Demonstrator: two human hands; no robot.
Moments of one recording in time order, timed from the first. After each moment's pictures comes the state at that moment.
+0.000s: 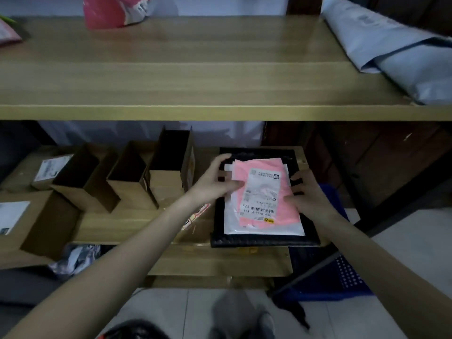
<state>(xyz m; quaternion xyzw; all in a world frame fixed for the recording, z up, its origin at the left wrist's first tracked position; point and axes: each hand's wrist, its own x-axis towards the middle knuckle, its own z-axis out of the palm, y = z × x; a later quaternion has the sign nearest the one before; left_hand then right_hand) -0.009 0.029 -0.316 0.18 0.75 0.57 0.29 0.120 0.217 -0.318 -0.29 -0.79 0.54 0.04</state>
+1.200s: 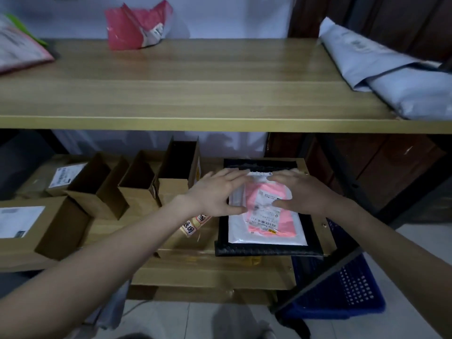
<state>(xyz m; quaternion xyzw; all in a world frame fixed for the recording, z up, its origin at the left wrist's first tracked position) -0.012 0.014 -0.287 0.52 0.85 0.03 0.09 0.097 0.219 -0.273 -0.02 -0.99 0.13 -0.07</state>
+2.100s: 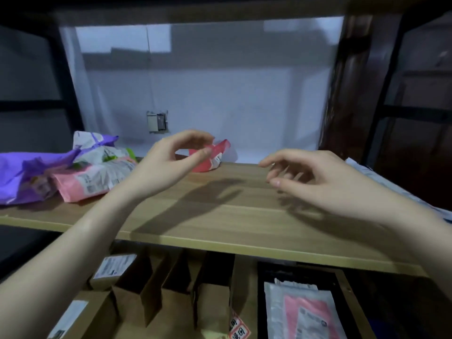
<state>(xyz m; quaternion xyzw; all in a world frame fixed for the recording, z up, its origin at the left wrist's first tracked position) -0.058 -0.121 -0.036 0.39 0.78 0.45 -0.18 0.071 0.108 -0.025 0.17 -0.92 0.29 0.20</state>
